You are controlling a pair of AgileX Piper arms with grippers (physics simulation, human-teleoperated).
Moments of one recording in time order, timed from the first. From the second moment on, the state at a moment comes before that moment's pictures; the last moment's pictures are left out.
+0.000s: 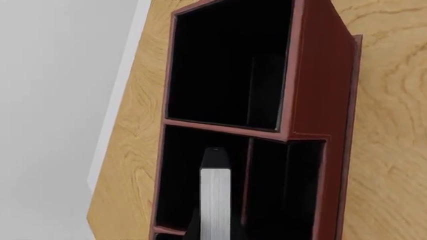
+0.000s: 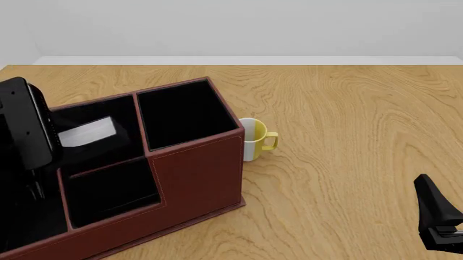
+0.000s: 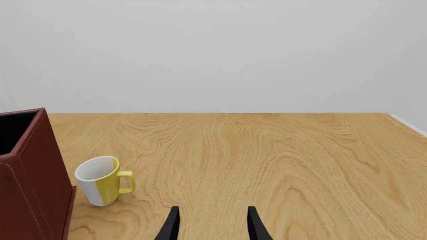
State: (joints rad) left arm -0.27 0.81 -0.76 0.70 1.02; right arm 0.00 0.00 0.00 0.00 0.00
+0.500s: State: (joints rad) left arm -0.23 0.85 -0.74 0.64 1.05; right arm 0.00 0.00 0.00 0.00 0.00
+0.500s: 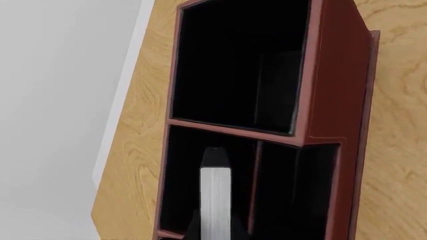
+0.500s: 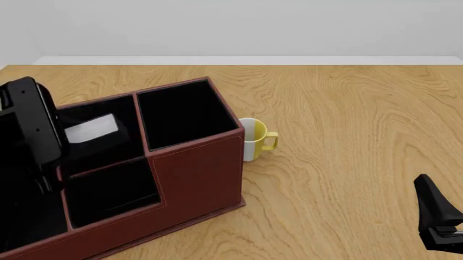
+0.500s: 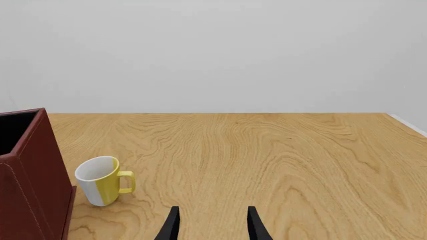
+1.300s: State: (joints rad) left arm -0.26 0.87 -0.72 0.61 1.01; right arm 0.00 0.00 0.00 0.00 0.00
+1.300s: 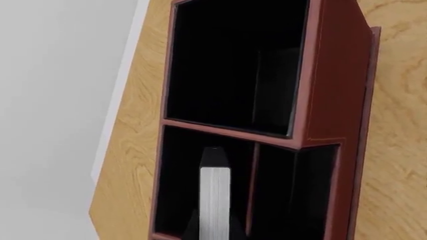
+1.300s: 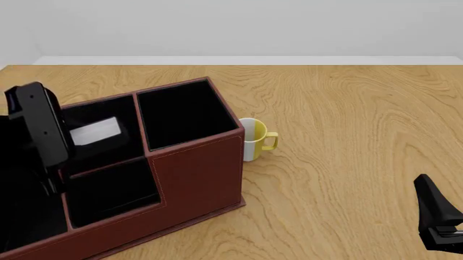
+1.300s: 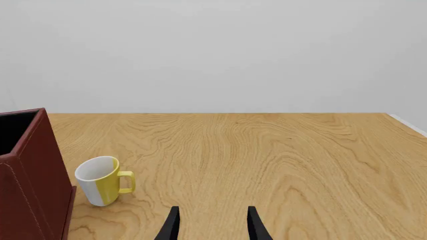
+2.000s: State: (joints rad) left arm -0.29 0.88 -0.68 0.61 0.96; right arm 0.00 0.00 0.00 0.00 0.00
